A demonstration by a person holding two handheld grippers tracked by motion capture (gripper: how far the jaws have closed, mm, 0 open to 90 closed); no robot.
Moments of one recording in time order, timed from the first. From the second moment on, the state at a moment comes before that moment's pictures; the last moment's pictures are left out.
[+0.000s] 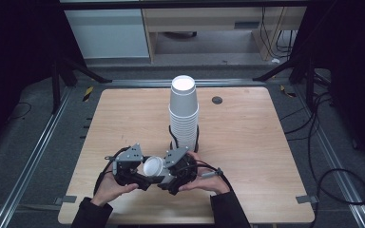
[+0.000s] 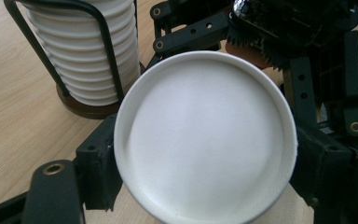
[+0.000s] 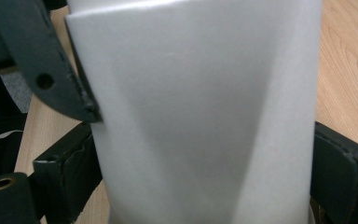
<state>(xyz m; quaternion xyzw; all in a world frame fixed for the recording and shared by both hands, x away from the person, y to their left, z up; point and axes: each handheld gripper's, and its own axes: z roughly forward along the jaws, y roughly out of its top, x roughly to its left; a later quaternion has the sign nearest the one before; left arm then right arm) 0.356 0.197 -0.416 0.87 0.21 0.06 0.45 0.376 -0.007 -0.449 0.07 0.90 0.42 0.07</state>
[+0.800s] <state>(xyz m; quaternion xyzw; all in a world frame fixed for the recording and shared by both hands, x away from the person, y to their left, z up) 0.365 0.226 -0.413 0.83 0.23 0.07 0.51 0.376 -0.056 -0.426 0.12 0.87 0.48 0.09</state>
